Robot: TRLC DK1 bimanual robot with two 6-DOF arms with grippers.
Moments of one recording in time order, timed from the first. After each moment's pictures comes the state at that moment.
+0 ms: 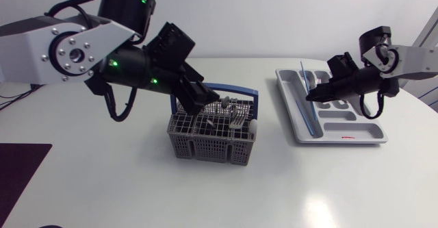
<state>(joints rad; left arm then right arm) -0.56 1.51 1.19 -0.38 0.32 0.37 -0.12 1.80 1.21 -0.41 -0.42 -0.31</state>
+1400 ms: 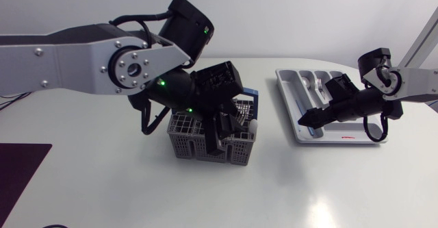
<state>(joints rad) -0.74 1.63 1.27 -0.51 0.35 0.65 -0.12 1.70 1.00 -0.39 -0.41 -0.41</state>
